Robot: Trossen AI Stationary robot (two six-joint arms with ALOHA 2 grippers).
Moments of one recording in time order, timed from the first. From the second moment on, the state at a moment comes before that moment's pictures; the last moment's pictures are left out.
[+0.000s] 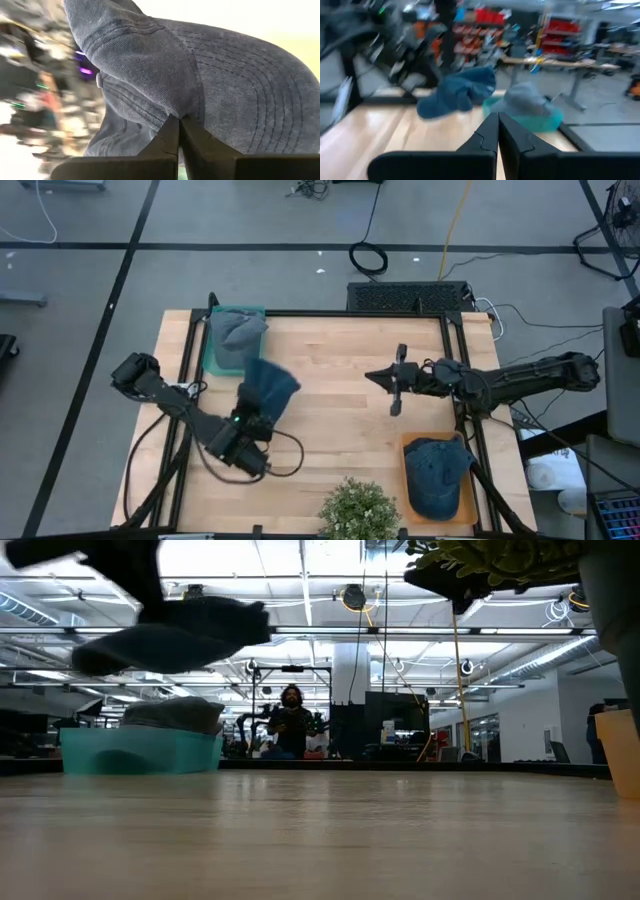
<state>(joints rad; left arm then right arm) -0.57 1.66 1.39 -1.57 -0.75 -0.37 0.02 0.95 0.43 0.52 0.17 -0.06</state>
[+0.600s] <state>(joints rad) -0.45 1.67 1.39 -1.36 -1.37 0.47 -0.28 1.28 0.93 0.19 -0.16 0.12</state>
